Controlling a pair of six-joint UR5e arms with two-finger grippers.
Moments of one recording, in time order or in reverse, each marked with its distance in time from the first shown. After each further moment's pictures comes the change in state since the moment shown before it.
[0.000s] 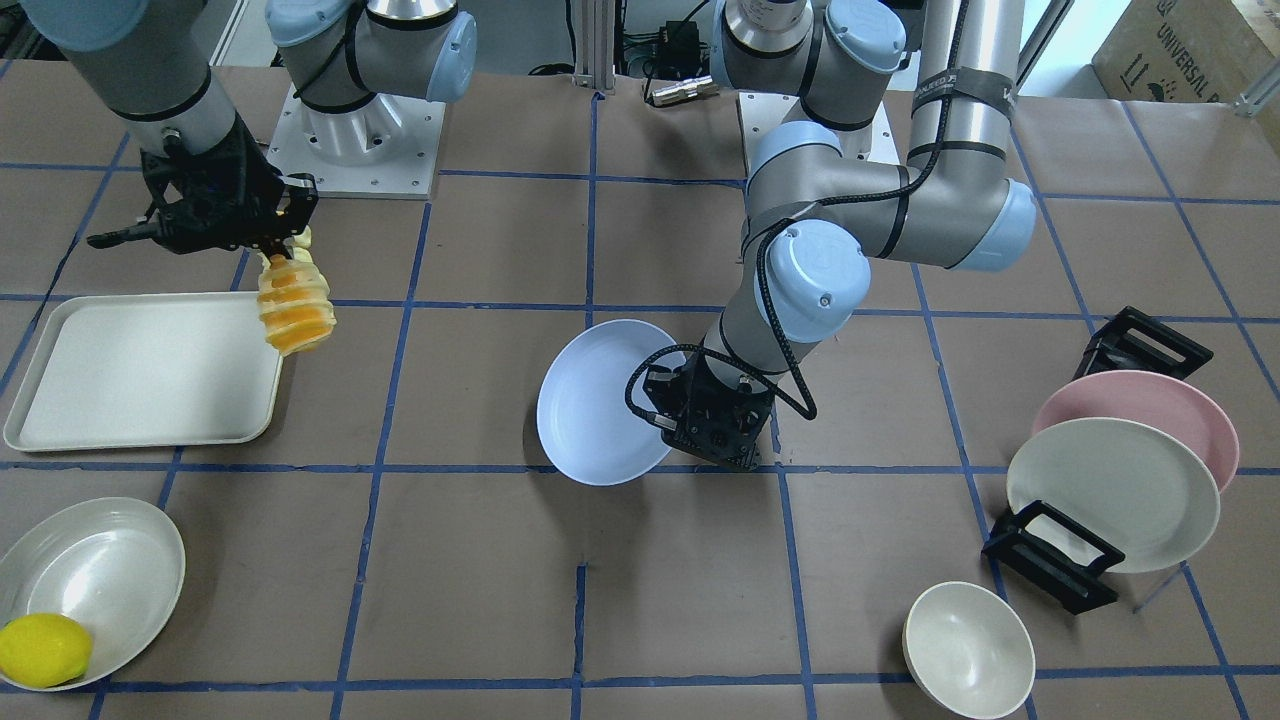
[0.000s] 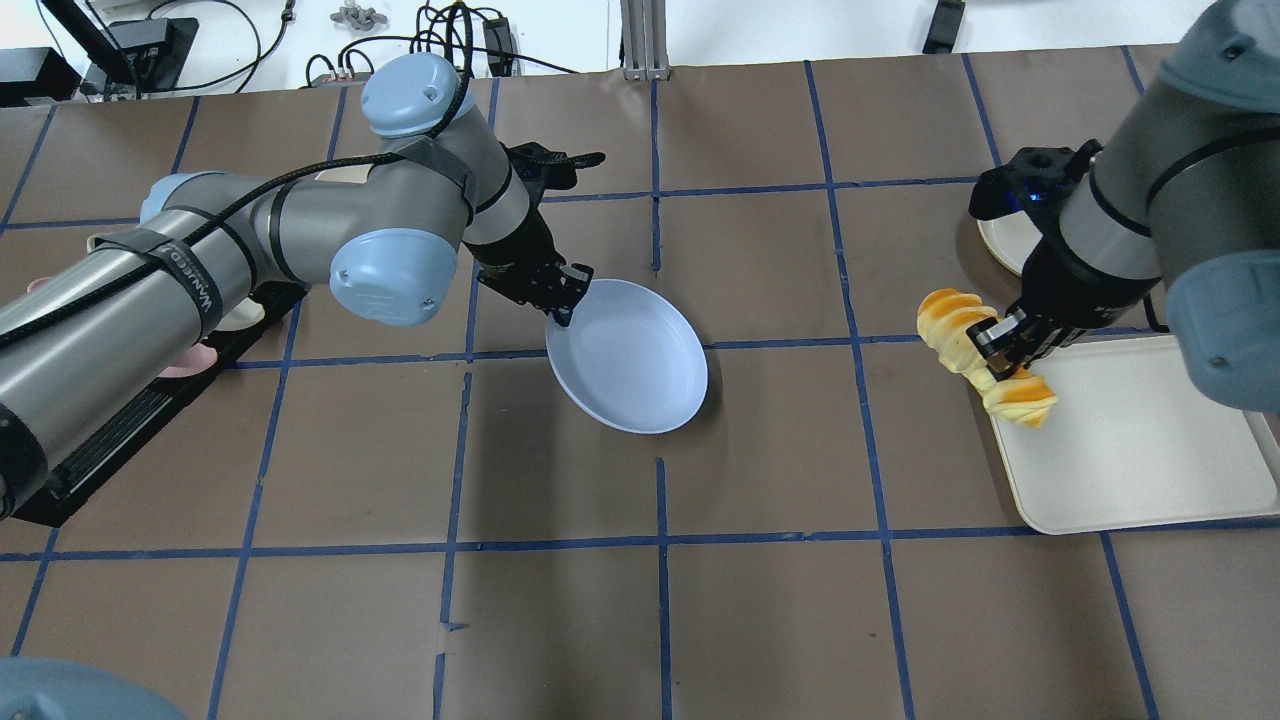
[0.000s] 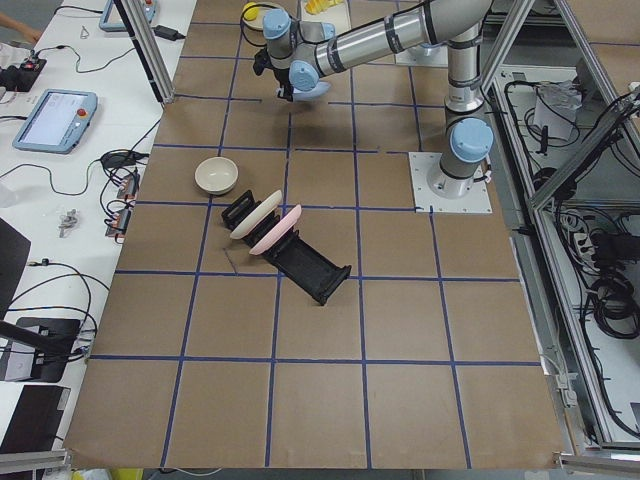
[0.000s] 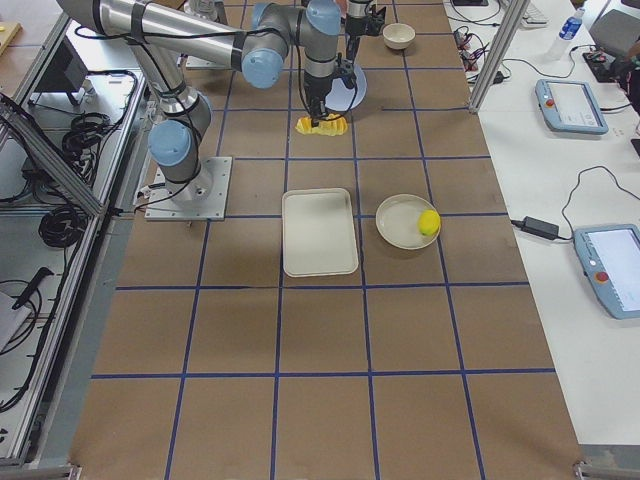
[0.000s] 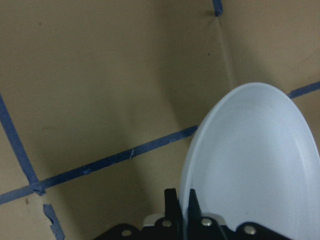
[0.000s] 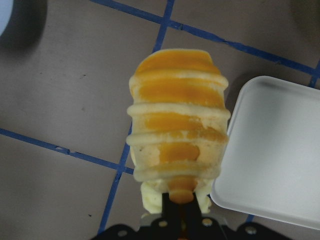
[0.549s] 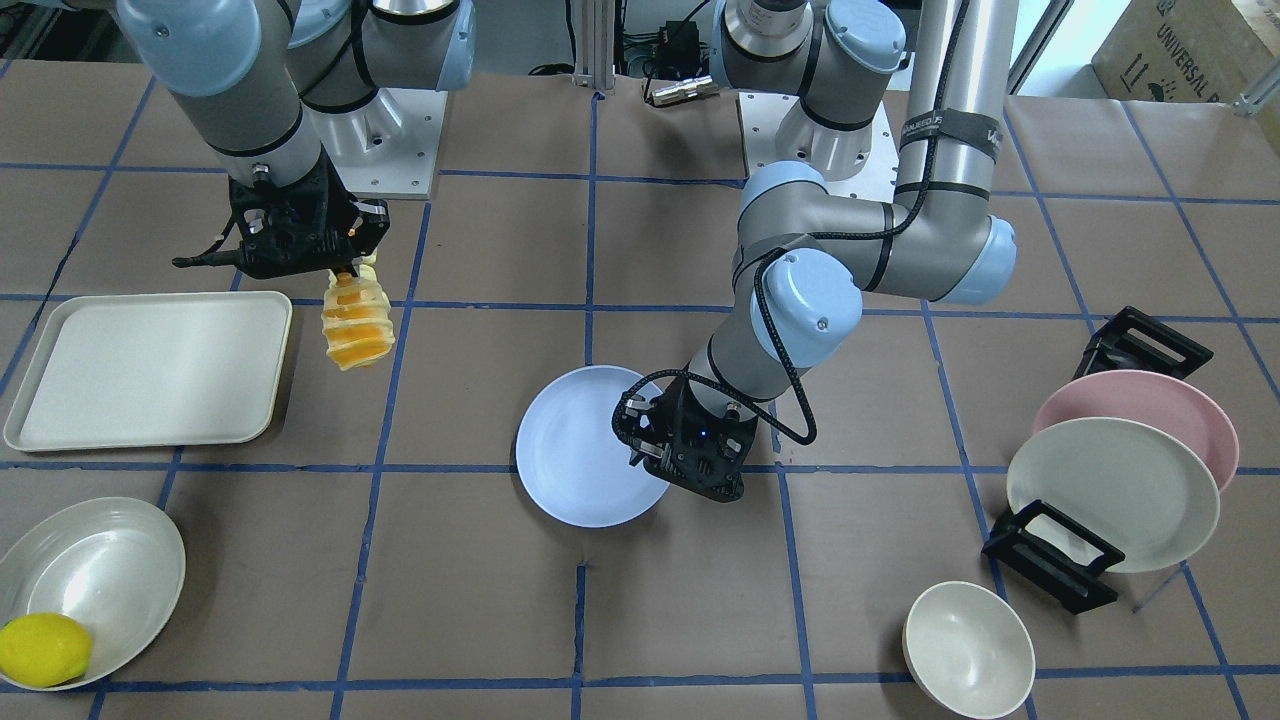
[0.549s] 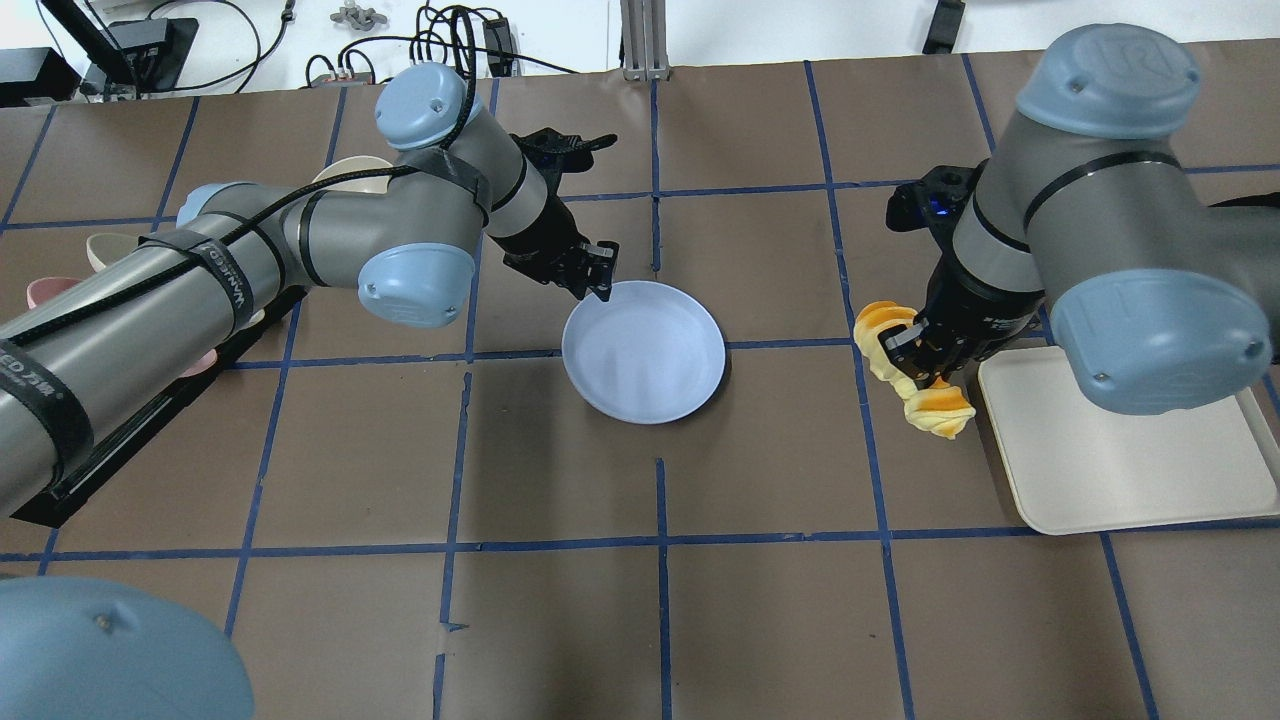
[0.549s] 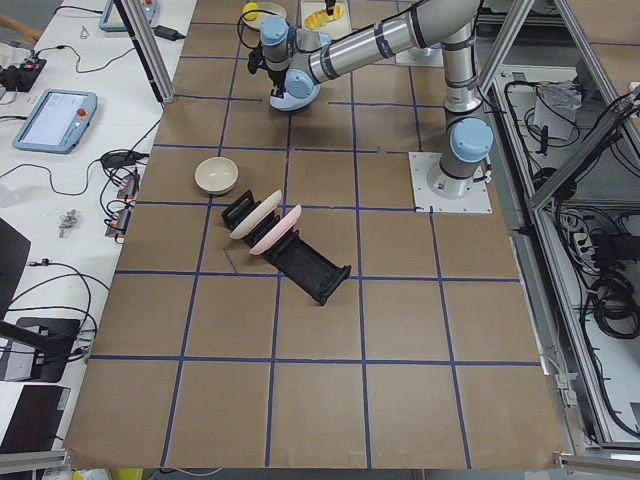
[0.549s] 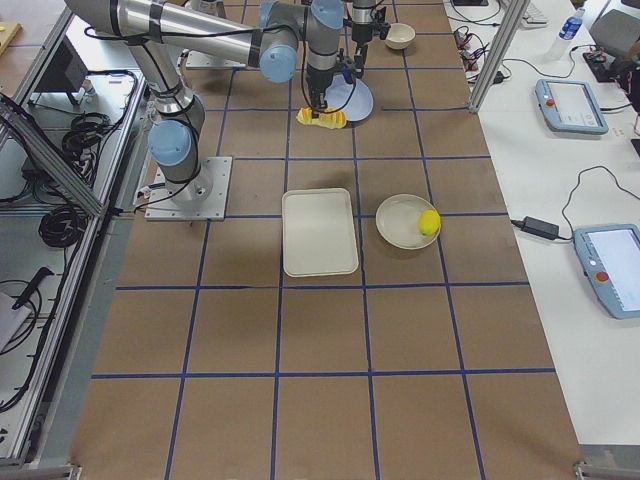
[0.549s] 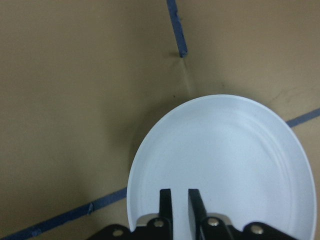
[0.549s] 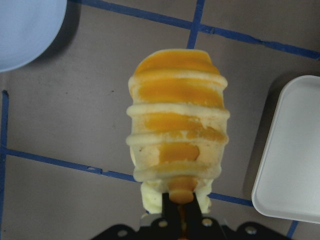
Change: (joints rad) left arm 0.005 -0.056 0.010 0.160 -0.076 -0.033; right arm 0.126 0.071 -0.007 -0.046 0.009 0.210
